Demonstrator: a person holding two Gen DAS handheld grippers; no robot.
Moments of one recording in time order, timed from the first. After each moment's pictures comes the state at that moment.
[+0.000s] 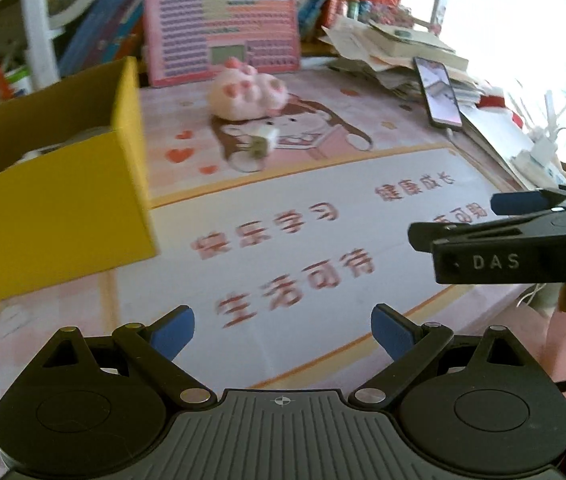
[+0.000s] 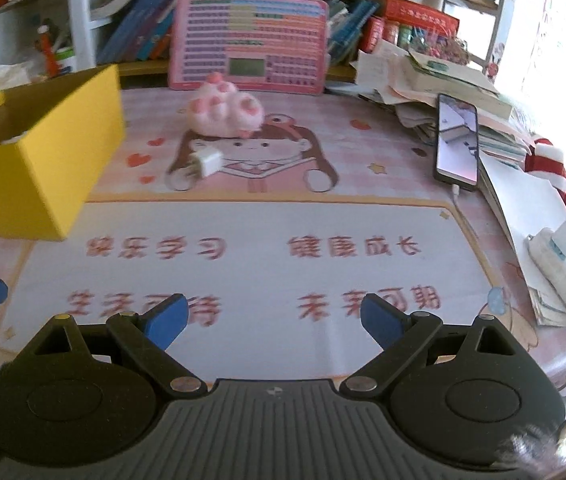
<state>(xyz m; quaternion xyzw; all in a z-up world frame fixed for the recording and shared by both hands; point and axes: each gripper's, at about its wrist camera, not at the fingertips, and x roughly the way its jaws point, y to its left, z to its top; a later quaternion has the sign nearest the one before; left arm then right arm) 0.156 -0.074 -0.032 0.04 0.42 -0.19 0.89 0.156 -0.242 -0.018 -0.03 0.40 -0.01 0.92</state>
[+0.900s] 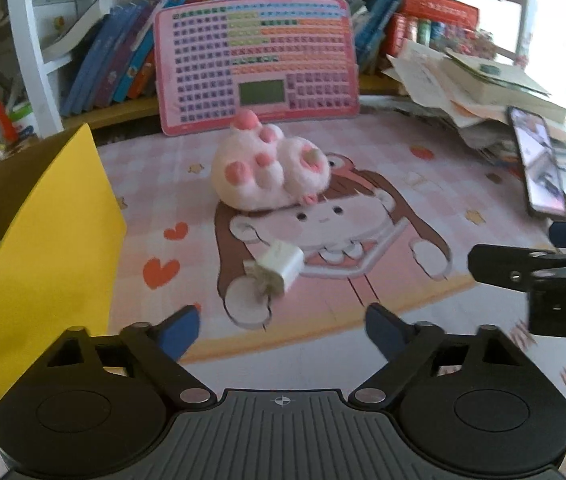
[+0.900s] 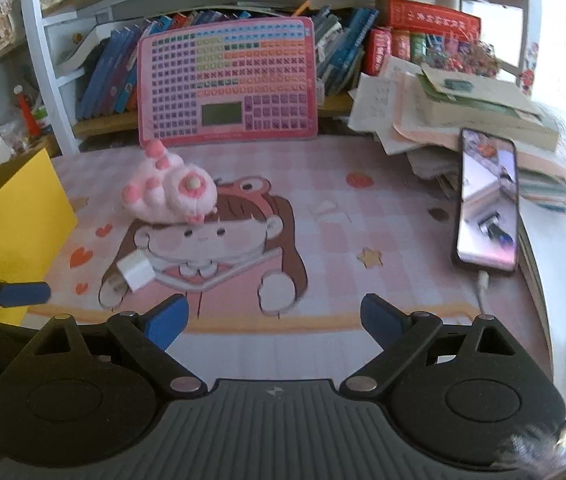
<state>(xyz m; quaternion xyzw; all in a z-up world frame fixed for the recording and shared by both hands) 0.308 -0.150 -0.042 0.04 0.39 -0.08 0.92 0.288 -0.316 -0.012 0.02 0.36 0.06 0.93</state>
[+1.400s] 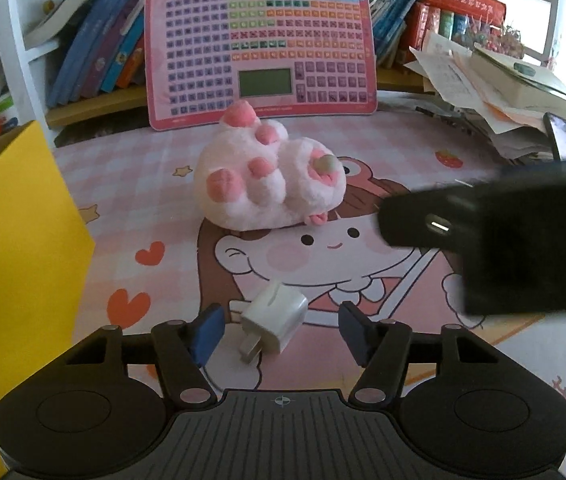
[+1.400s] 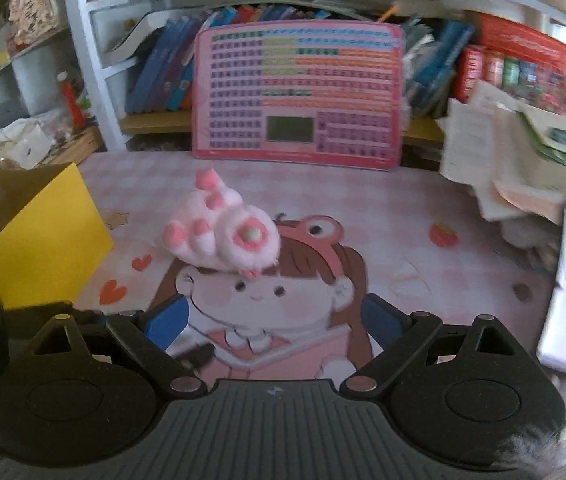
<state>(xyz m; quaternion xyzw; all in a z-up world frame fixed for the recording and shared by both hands) 0.361 -0.166 -0.069 0.03 0.40 -0.07 0.91 0.373 -0.280 -0.010 -0.01 0.37 0.17 0.91</state>
